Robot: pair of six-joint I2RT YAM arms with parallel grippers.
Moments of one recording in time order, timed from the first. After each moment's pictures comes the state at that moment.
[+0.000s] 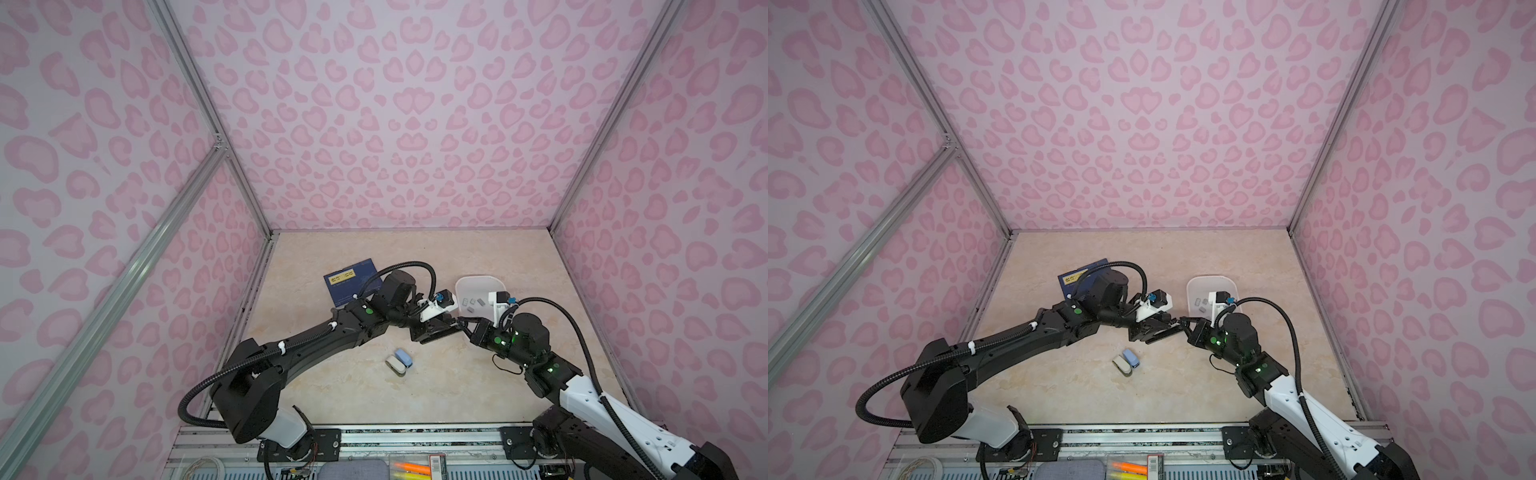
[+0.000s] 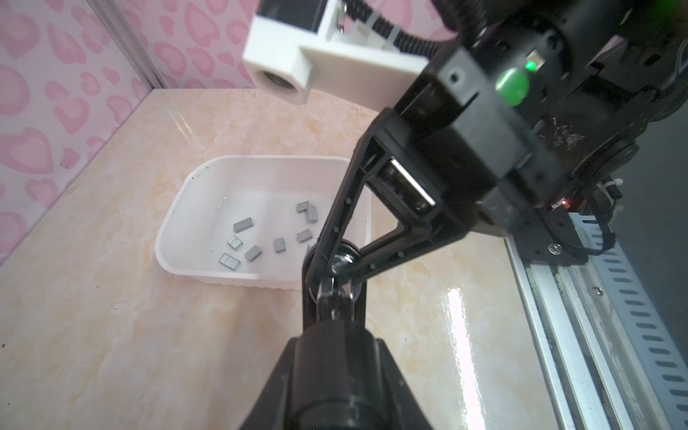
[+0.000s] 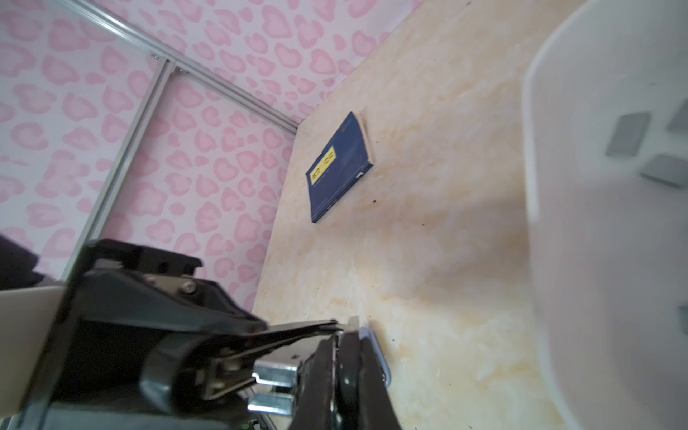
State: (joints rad) left arm -0.80 1.49 1.06 -0.17 0.54 0.43; right arm 0.50 0.84 0.36 0.11 -0.25 0.93
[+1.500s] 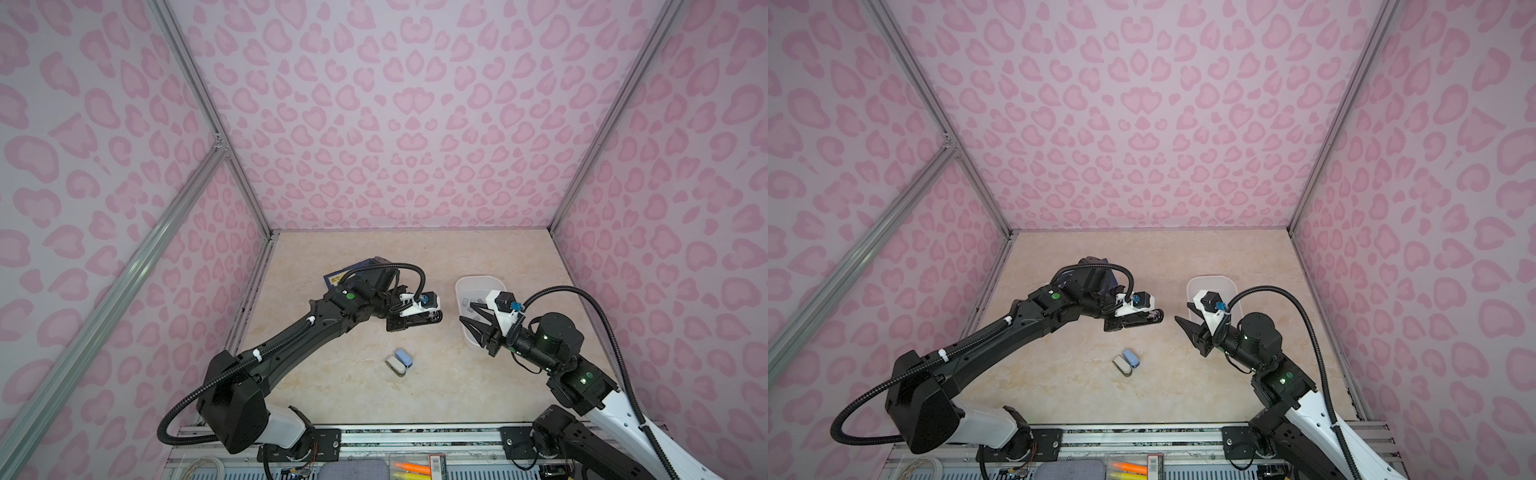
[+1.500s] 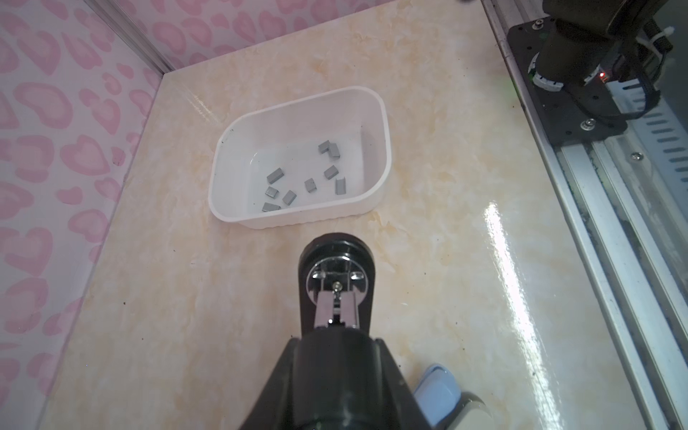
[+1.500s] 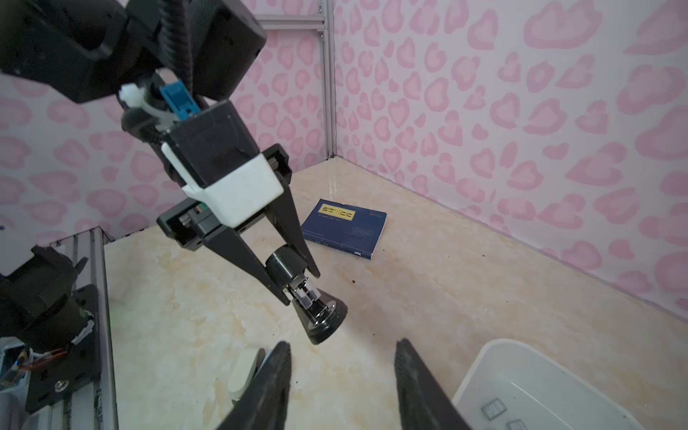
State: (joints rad) left arm -0.69 1.45 1.22 -0.56 0.50 0.85; right arm 0.60 0.67 0.59 -0.10 -0.29 -0.07
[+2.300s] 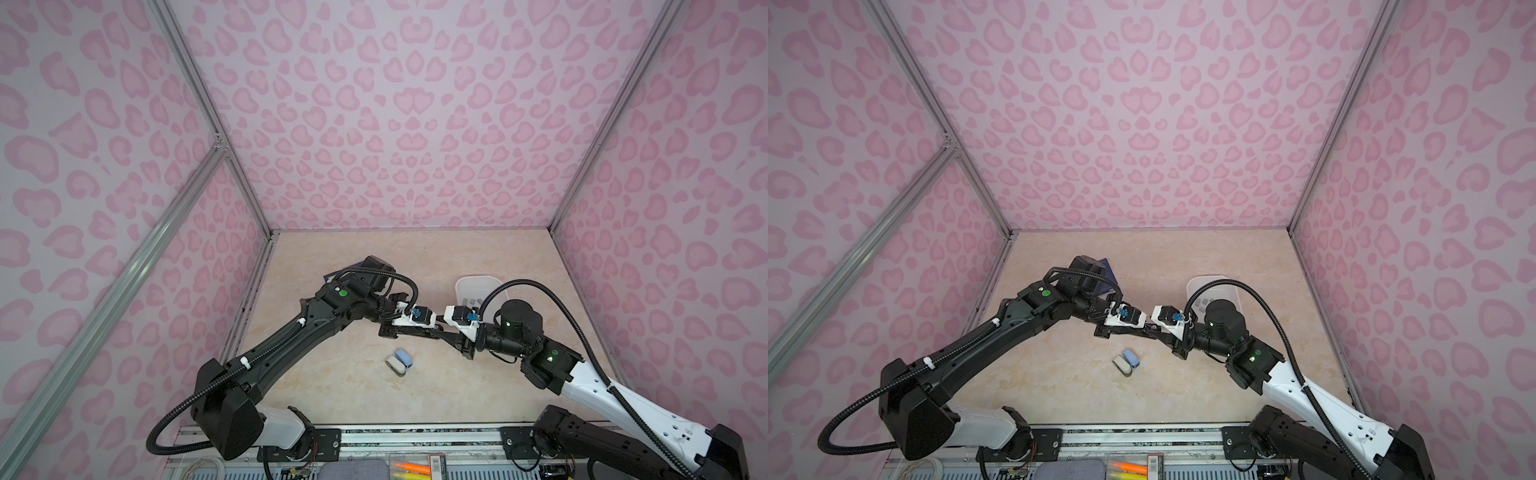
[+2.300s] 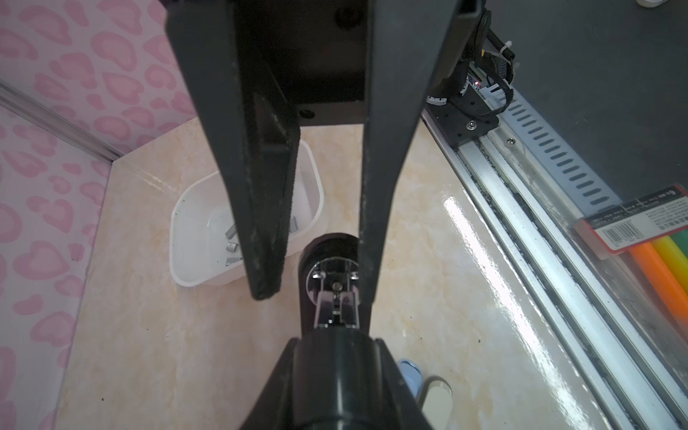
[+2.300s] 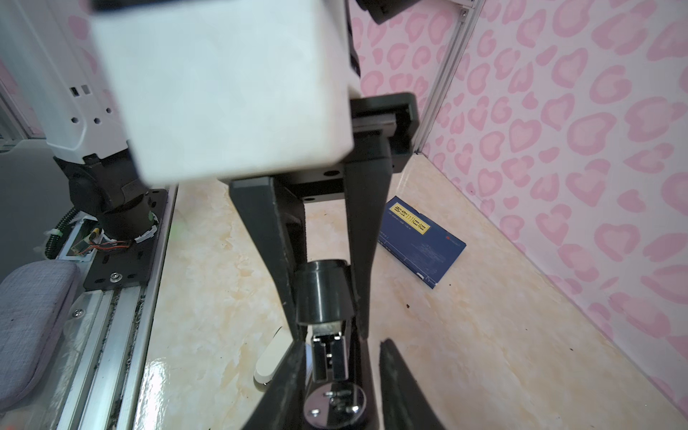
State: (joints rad) left arm -0.68 1.40 1.24 -0.74 0.71 1.08; right arm 0.73 0.92 0.66 -0.02 -0.43 -0.31
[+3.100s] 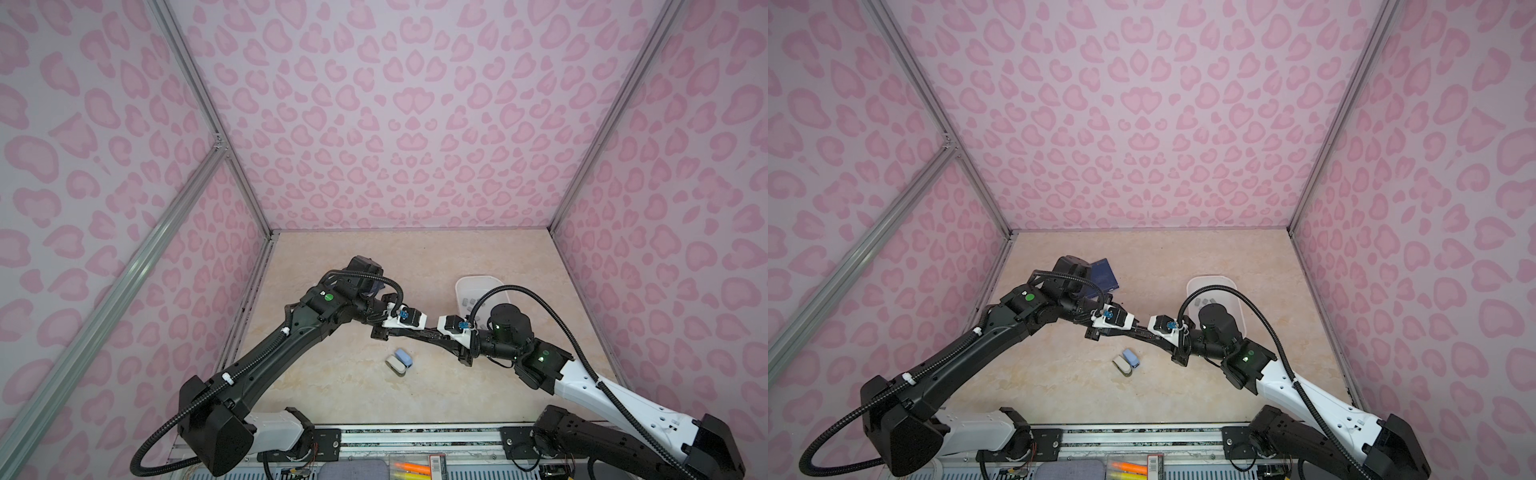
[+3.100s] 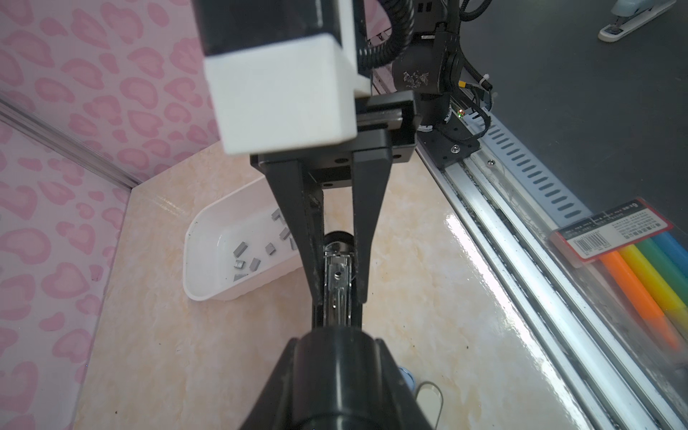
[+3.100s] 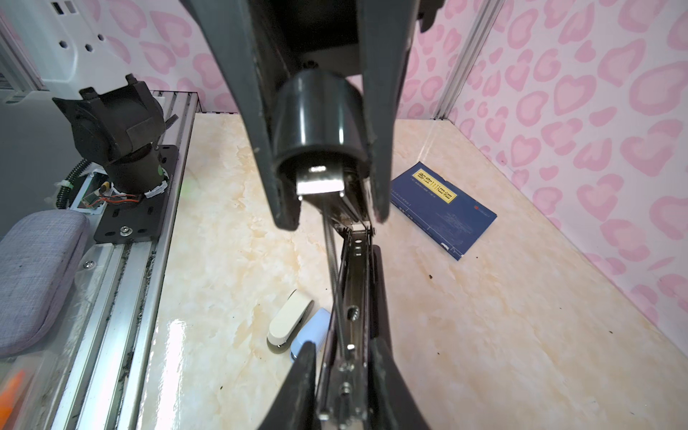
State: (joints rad) left arm -0.64 1.31 1.21 -0.75 0.80 1.10; right arm 0.74 0.96 0.60 -0.05 -0.45 -0.36
